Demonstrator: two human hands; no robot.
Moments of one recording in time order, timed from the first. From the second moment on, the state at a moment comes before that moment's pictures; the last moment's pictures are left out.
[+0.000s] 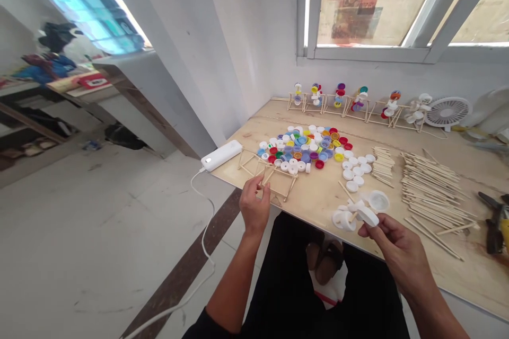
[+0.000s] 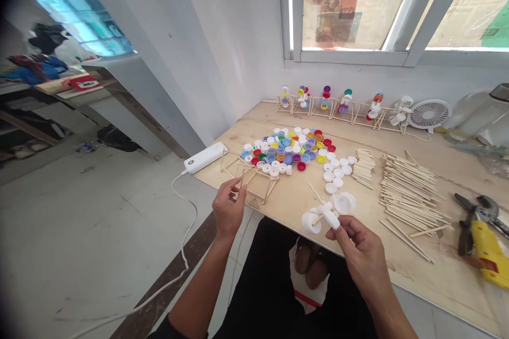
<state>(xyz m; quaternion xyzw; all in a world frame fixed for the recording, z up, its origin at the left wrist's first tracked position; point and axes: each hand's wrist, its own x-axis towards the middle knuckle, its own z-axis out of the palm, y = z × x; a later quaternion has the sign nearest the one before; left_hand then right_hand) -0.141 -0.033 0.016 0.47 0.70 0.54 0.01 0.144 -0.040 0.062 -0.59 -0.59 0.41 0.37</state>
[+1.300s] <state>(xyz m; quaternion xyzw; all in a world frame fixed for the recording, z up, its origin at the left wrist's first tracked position) -0.055 -0.024 0.013 0.63 0.67 0.37 0.14 0.201 -0.050 0.123 -0.59 -0.72 0.13 0.34</state>
